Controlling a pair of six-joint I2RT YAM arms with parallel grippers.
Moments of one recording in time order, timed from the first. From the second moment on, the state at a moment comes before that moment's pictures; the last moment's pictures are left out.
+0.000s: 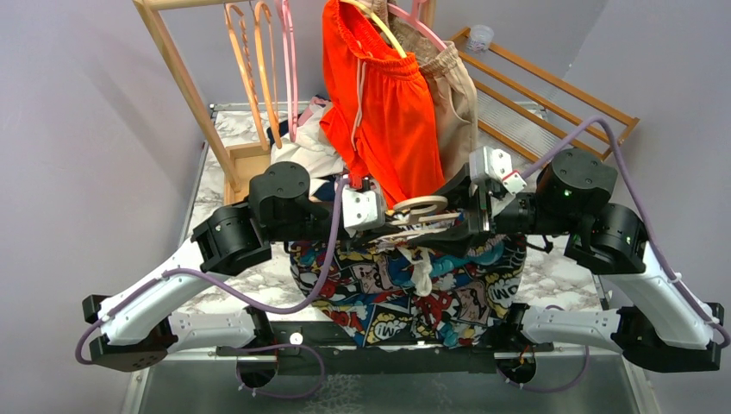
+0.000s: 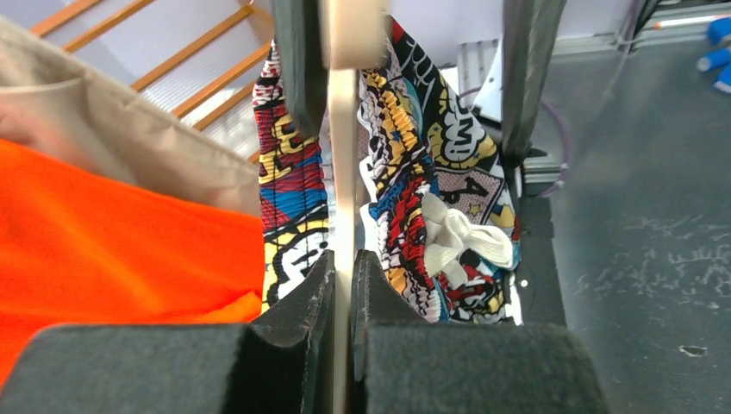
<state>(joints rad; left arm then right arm) -1.09 1.05 1.46 -0.58 0.40 0.26 1.04 1.01 1.60 -0.65 -0.46 -0.13</state>
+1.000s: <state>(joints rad) -1.09 0.94 1.47 -0.63 0.30 0.29 1.04 0.89 1.50 -0.64 -0.09 -0.20</state>
